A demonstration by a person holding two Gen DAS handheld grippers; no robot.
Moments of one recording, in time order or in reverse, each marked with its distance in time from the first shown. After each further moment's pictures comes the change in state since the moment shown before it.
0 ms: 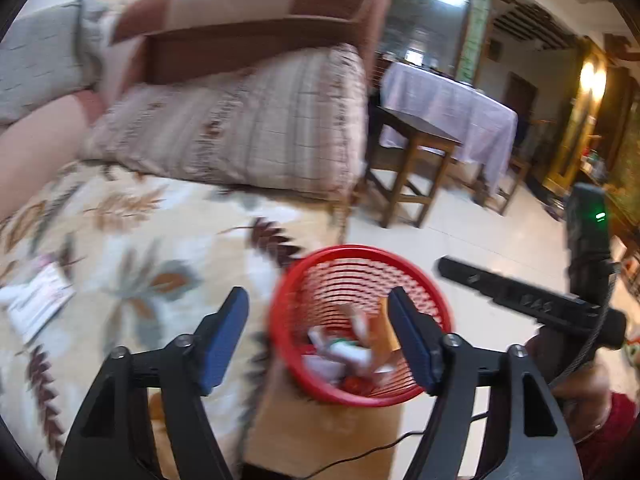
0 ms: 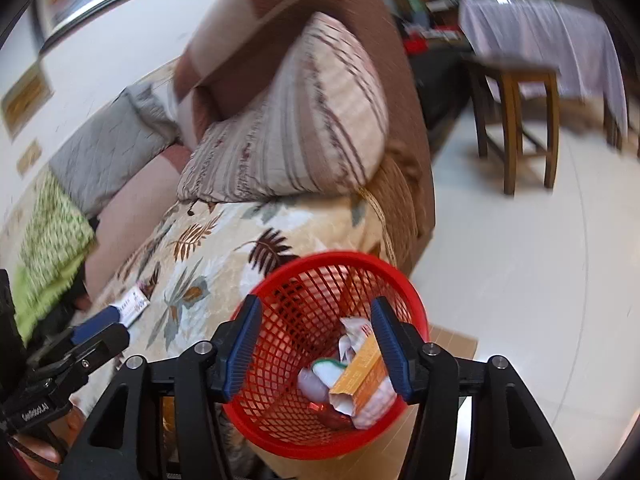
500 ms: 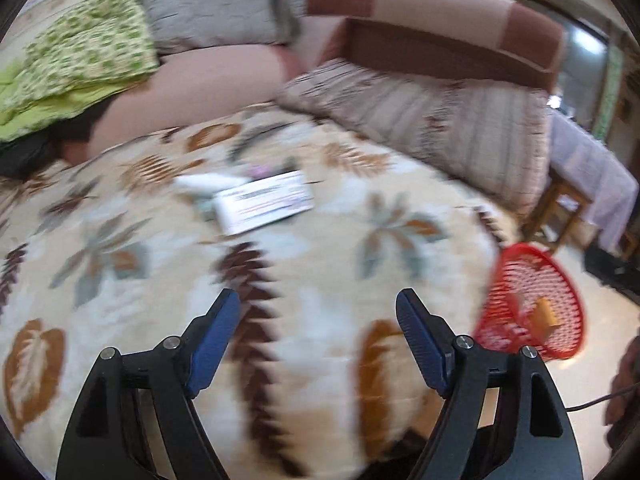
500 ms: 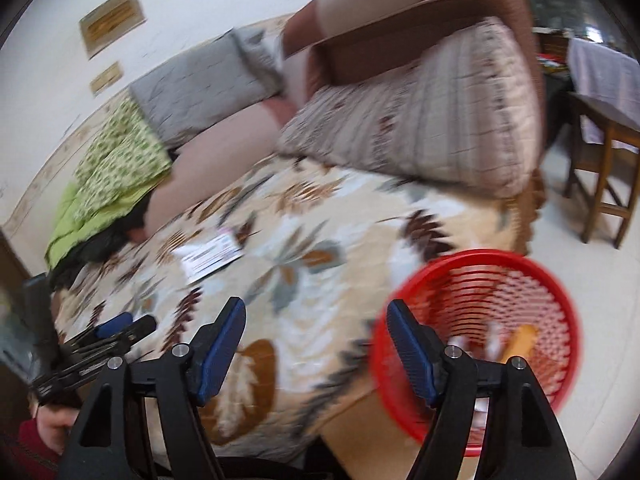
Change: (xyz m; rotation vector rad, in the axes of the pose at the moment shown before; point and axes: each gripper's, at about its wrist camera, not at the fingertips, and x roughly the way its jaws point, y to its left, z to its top) left arm -0.094 0.172 -0.089 -0.315 -0.003 0.439; right arm 0.025 0.137 -0.029 -0.228 0.092 0.232
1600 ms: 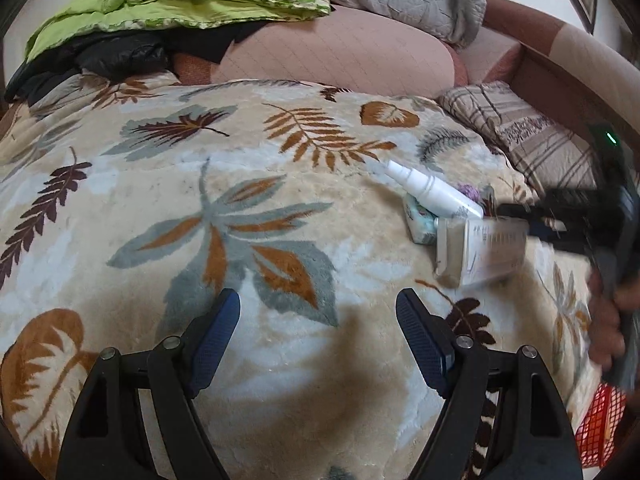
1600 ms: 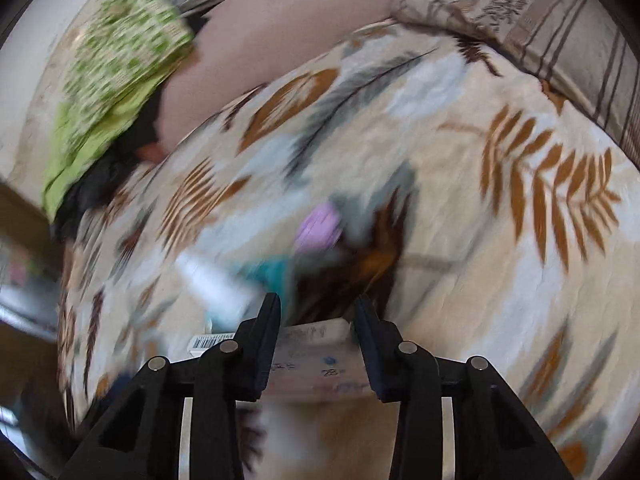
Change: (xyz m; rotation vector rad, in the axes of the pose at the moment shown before) left arm 0.067 0.157 0.013 -0.366 0.036 0.252; right arm 0.322 0.138 0.086 -0.130 0.497 0.234
